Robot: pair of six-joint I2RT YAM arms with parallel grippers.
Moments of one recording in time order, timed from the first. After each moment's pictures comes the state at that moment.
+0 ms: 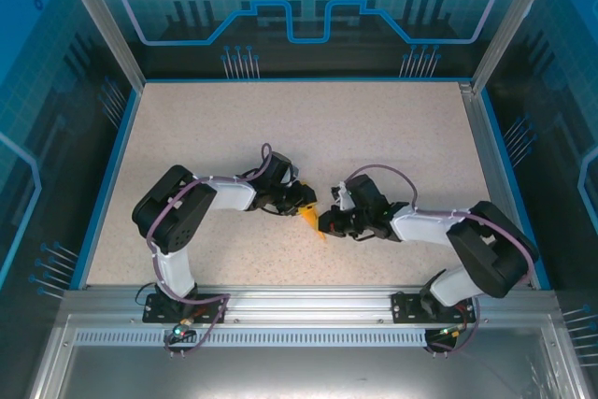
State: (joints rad) left arm -0.57 1.85 0.87 0.09 0.52 -1.08; right arm 0.65 1.49 0.54 0.11 -0.53 0.87
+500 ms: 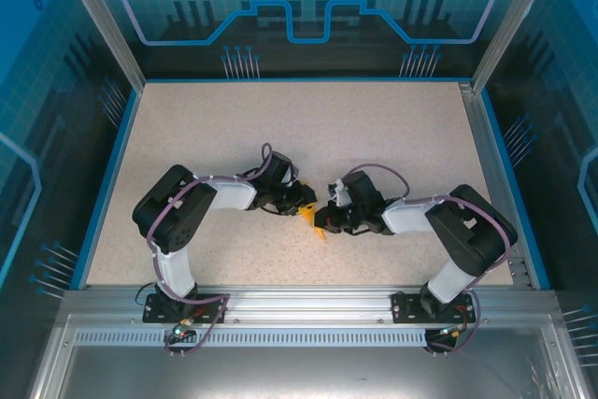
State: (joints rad) left arm -0.57 1.85 0.87 0.07 0.51 -1.08; right arm 0.61 1.63 0.57 0.23 -0.61 0.90
